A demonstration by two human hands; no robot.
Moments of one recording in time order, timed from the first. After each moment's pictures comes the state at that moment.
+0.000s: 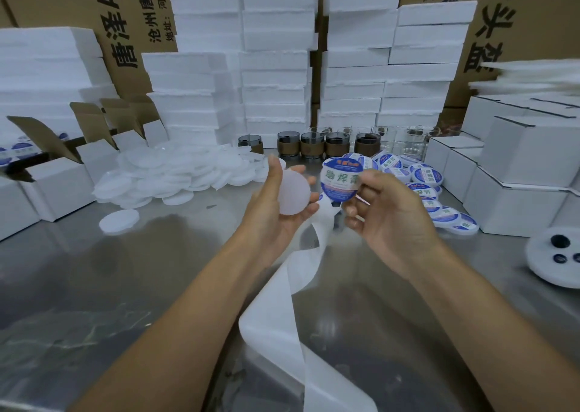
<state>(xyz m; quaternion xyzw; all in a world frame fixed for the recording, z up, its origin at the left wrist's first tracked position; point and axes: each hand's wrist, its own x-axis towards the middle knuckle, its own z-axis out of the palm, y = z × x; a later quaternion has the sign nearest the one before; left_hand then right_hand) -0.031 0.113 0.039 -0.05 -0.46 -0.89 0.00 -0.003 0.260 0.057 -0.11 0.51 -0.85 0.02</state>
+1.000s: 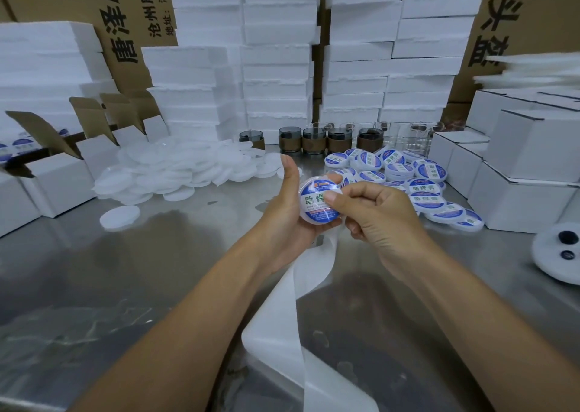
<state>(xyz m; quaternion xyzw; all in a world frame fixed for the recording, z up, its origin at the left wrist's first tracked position) -0.030 0.125 0.031 -0.14 -0.48 -0.85 -0.13 -0.001 0.250 0.048 -0.07 0.66 -0.75 -0.04</state>
